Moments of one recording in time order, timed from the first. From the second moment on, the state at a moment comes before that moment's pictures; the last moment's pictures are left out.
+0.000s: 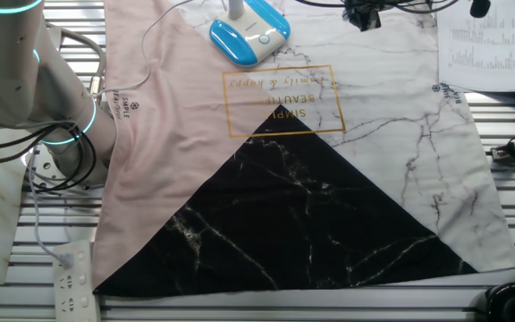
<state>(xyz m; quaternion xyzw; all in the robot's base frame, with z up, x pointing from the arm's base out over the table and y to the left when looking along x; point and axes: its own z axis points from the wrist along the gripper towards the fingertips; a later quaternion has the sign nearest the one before) 0.547 0.266 0.108 0.14 -0.97 -0.19 0.06</state>
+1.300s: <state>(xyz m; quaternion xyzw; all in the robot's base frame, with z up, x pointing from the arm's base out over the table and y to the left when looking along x) 0.536 0.277 0.087 0.15 -0.97 -0.19 0.04</state>
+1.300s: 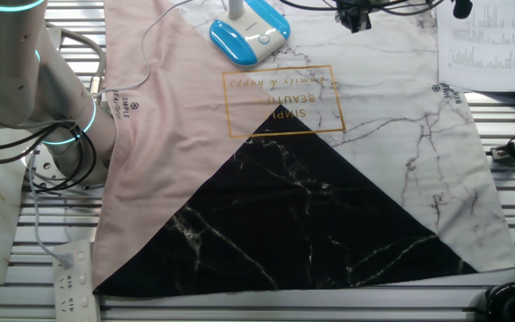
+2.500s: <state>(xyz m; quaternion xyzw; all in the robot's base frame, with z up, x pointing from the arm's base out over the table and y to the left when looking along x) 0.527 0.287 0.078 0.14 -0.97 -0.18 0.04</state>
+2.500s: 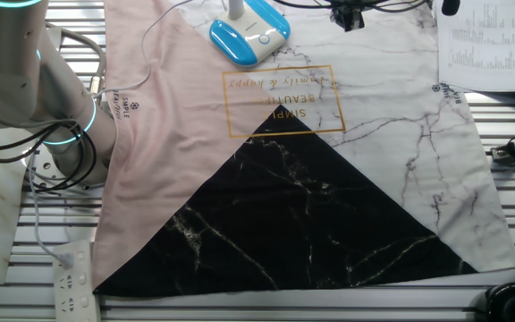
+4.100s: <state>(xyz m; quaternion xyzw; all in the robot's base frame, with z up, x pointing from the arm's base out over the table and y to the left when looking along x) 0.528 0.287 0.077 0.10 -0.97 -0.20 0.06</state>
